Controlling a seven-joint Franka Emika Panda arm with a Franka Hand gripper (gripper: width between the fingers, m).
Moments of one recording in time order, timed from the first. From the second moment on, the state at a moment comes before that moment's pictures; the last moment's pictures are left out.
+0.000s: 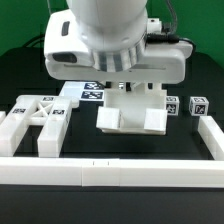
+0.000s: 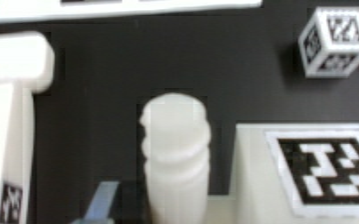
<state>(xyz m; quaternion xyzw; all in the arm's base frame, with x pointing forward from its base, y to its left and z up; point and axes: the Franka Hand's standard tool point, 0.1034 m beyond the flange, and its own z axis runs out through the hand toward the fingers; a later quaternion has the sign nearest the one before) 0.526 -0.010 0.084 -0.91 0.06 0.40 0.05</state>
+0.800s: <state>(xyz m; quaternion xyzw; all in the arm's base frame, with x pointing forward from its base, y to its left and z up) 0.528 -0.022 0.066 -0.87 0.07 0.48 0.05</state>
